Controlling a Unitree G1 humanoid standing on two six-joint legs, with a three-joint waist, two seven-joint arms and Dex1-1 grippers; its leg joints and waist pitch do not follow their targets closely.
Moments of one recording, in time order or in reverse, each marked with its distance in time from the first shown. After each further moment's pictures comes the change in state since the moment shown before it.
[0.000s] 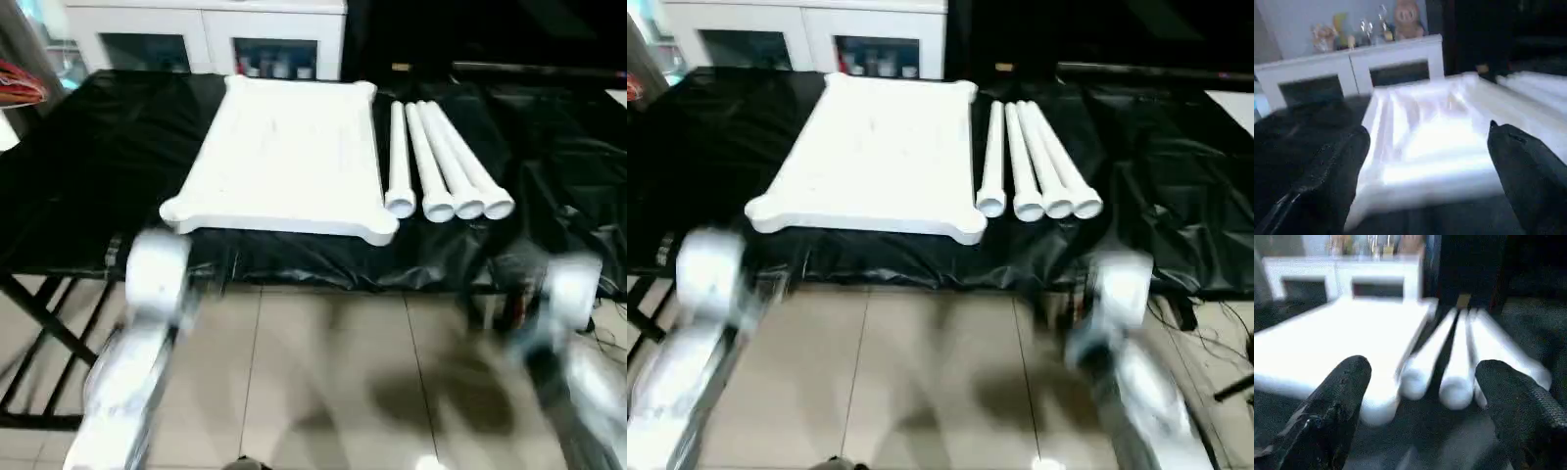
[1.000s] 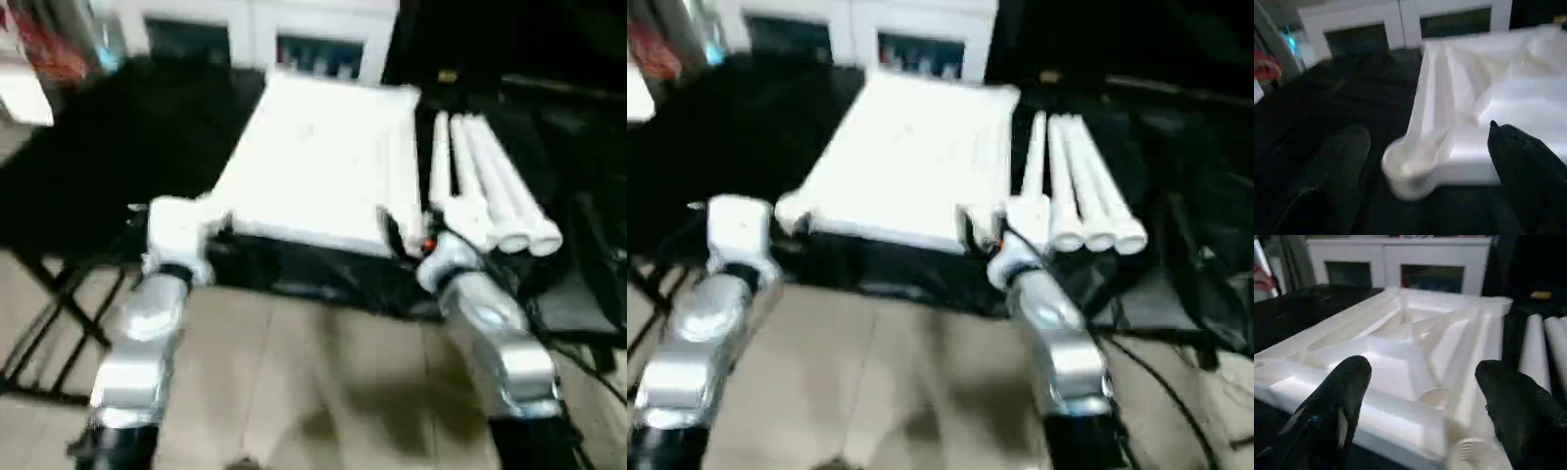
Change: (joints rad) left arm -0.061 0.033 0.027 0.063 0.008 0.217 0.028; right arm -0.257 0.155 0.159 0.330 -0.091 0.019 -0.095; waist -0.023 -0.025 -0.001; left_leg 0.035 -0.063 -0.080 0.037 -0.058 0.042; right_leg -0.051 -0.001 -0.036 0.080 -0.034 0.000
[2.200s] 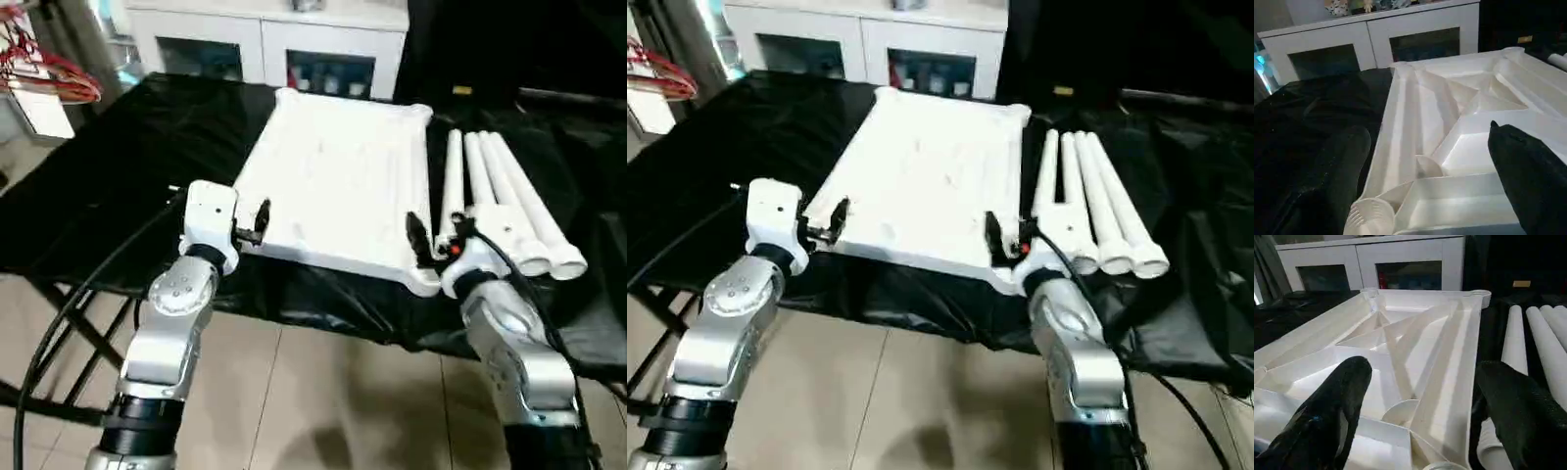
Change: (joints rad) left arm -0.073 -0.027 -0.056 0.052 -0.011 0.003 -0.048; right arm 0.035 -0.012 -0.072 -0.004 0.028 0.027 -0.015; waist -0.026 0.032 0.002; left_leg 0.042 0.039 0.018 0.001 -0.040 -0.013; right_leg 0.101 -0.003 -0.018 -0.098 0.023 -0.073
